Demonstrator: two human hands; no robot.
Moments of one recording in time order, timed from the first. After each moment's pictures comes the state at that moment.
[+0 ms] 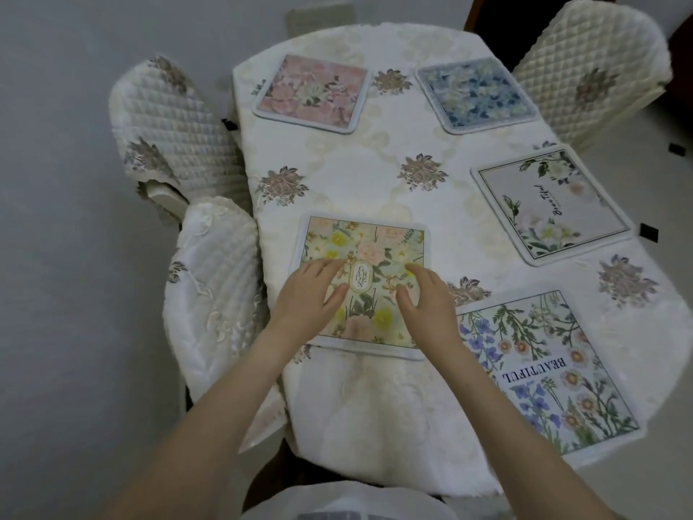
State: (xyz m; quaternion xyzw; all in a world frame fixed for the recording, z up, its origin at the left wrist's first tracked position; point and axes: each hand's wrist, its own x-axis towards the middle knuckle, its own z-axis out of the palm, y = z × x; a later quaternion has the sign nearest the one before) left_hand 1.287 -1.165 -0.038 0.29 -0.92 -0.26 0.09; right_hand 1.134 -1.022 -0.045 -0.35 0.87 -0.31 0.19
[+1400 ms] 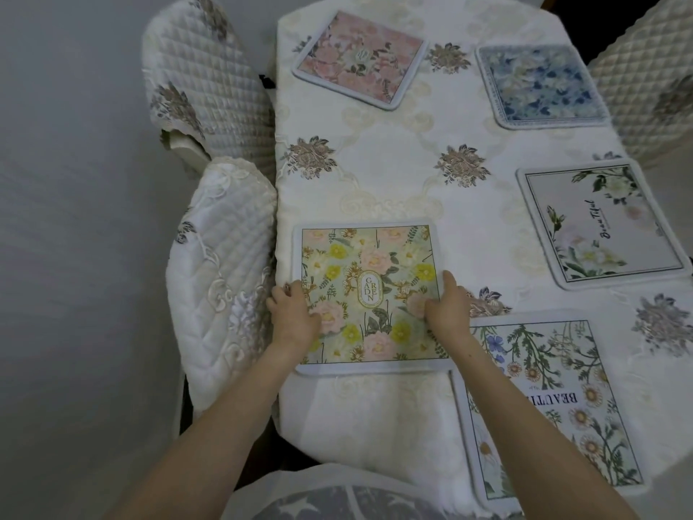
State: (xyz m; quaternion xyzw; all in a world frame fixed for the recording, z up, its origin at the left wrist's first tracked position) left_hand 1.306 -1.138 -0.117 0.62 -0.71 -0.32 0.00; right_hand 1.079 -1.038 -0.116 -0.25 0.90 -0.23 0.28
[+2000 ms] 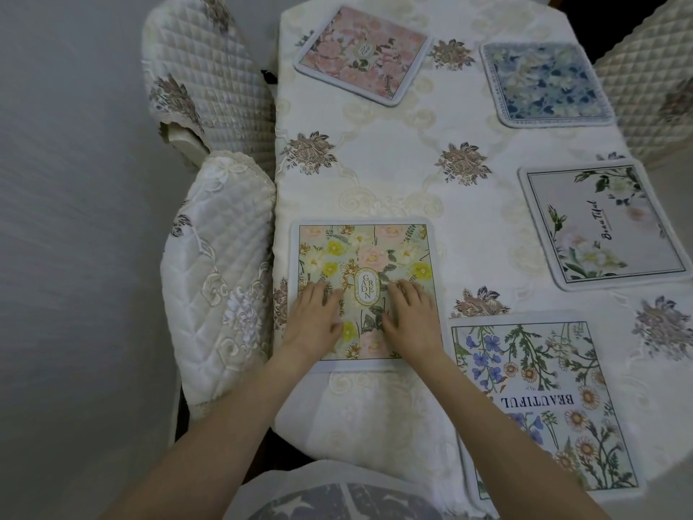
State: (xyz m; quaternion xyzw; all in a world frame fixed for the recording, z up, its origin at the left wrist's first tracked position) left_hand 1.296 -1.119 -0.129 0.42 -0.88 -0.22 -0.08; right_hand 1.121 -1.026 -0.131 -0.52 0.83 -0.05 0.21
